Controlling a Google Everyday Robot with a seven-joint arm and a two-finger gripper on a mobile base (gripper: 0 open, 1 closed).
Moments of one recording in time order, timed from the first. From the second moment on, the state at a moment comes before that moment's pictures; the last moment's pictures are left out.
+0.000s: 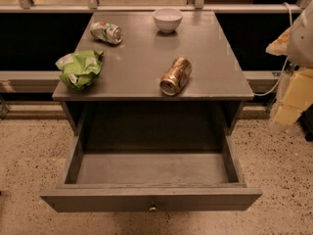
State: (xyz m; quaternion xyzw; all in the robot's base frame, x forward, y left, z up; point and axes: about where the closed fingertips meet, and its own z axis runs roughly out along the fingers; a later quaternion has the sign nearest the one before) arm 0.438 -0.217 0.976 -0.60 0.78 -0.03 0.16
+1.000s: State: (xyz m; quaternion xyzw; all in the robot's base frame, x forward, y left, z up) arm 0.508 -0.141 0.962 -0.76 0.63 -0.05 0.14
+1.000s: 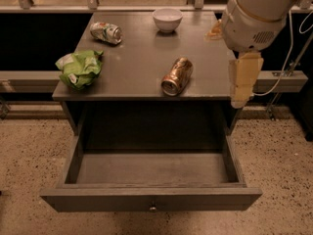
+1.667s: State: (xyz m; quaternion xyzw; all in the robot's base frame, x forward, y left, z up) arm 0.523 -0.133 0.962 -0.80 0.58 -0.05 0.15
